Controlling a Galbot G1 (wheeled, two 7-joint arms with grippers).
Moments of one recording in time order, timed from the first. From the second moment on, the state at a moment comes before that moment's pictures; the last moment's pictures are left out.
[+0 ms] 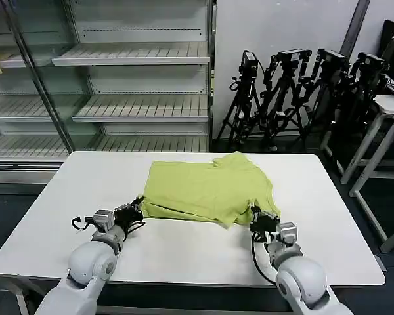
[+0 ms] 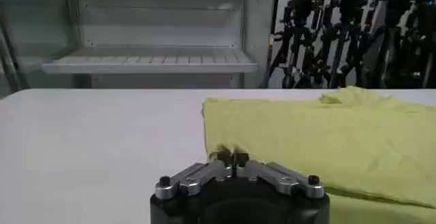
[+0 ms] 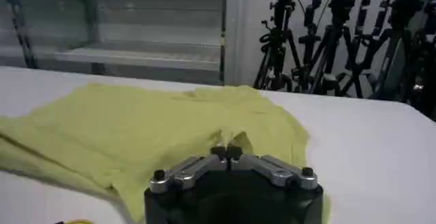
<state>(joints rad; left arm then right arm) 1.02 -1.13 -0.33 -1.85 -0.55 0.57 -0.19 -1.05 1.18 0.27 1.95 0.42 -0.57 0.22</state>
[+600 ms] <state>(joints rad) 0.94 -1.10 -0.27 -1.76 -0.51 0.54 -0.13 -0.93 1.18 0.25 1.83 0.41 -0.57 0.20</state>
